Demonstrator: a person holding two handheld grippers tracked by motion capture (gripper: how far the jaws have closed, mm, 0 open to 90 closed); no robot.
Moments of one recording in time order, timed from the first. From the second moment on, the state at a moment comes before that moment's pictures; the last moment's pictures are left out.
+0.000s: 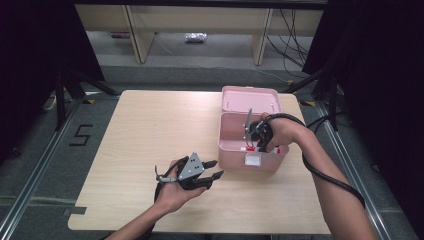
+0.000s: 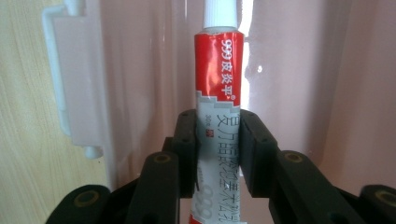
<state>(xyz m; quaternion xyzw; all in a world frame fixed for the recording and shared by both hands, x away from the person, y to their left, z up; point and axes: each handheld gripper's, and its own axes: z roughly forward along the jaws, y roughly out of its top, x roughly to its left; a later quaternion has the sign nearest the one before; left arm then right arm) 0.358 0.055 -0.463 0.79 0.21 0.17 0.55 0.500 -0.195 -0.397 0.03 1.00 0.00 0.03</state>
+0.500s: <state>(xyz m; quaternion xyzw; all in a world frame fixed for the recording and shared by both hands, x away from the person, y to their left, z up) 0.358 0.055 -0.464 0.80 0.21 0.17 0.54 0.506 -0.197 -0.399 0.05 1.00 0.01 0.02</state>
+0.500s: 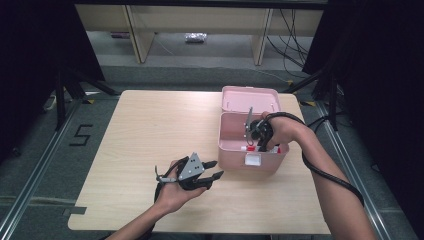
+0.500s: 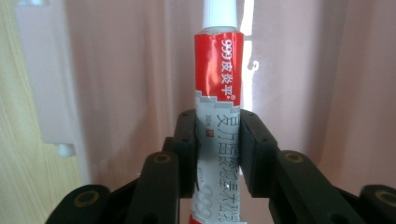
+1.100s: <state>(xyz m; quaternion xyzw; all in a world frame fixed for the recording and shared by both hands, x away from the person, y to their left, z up) 0.358 0.056 -0.465 0.79 0.21 0.17 0.54 0.510 -0.198 -0.402 0.05 1.00 -0.01 0.01</state>
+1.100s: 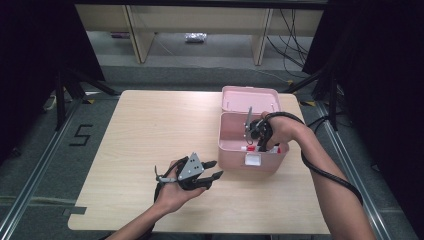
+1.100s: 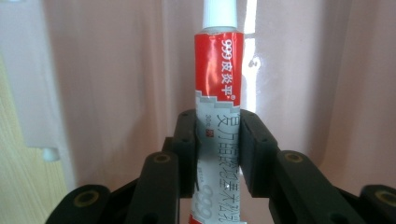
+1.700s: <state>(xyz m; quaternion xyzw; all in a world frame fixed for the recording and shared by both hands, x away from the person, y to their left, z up) 0.358 0.054 -0.466 0.79 0.21 0.17 0.55 0.511 -0.201 -0.395 0.07 1.00 0.01 0.02</state>
